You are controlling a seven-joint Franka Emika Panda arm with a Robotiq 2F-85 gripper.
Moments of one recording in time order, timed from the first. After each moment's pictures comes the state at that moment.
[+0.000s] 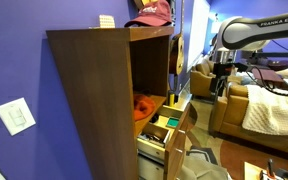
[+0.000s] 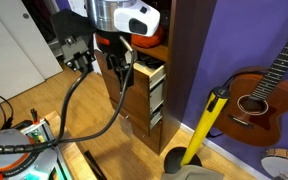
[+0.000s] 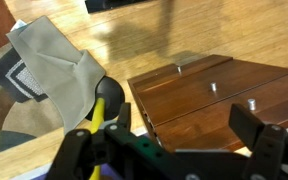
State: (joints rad) arm -0.20 -0.40 -0.33 -2.15 0.03 1.66 -0.29
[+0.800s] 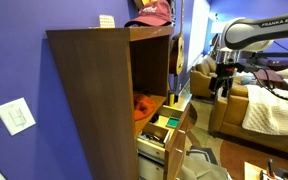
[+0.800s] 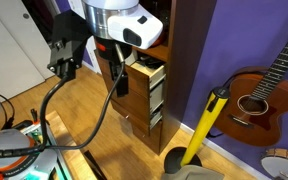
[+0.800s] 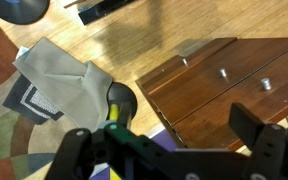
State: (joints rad) arm -0.25 -0.40 -0.33 -2.17 0.05 1.67 -0.13
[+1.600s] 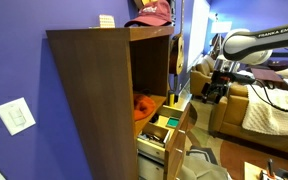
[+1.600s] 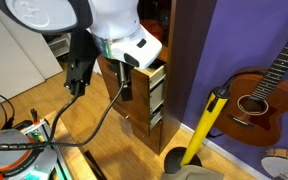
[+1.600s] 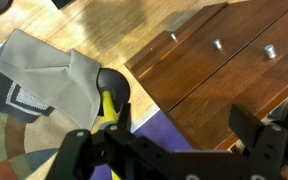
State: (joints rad) arm -0.26 -0.42 -0.33 -2.30 0.15 1.89 -0.05
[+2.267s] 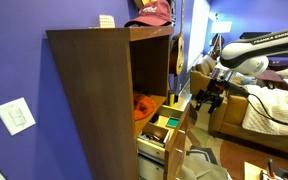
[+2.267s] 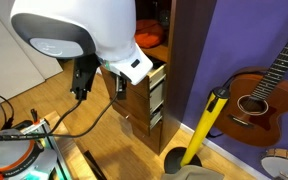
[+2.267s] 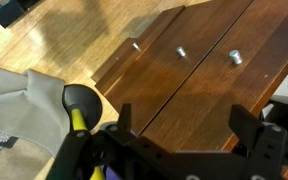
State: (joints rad) arm -0.25 -0.41 -0.31 -2.41 0.35 1.98 -0.04
